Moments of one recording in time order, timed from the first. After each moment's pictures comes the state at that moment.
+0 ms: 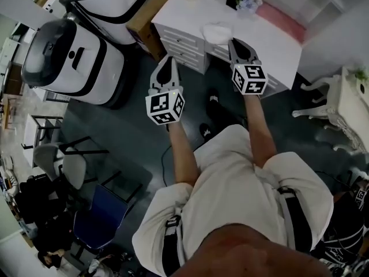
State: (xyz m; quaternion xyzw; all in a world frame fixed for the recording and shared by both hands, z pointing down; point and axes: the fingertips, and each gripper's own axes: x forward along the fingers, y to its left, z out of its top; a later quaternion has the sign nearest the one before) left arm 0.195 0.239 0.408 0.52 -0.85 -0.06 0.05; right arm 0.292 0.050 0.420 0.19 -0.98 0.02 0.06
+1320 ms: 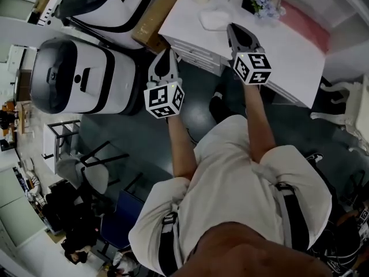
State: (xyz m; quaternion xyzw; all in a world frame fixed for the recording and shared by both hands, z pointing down) left arm 0.035 0.106 0.414 0.53 -0.85 -0.01 0.06; right arm 0.130 -0.075 0.423 0.18 -0.98 0.09 0.01
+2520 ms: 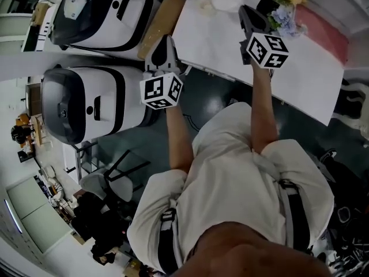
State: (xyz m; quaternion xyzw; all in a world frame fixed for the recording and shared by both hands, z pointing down) left arm -0.108 -0.043 0.399 0.57 -0.82 0.01 0.03; right arm 0.019 -0.247 0.432 0.23 -0.96 0.17 -0.02
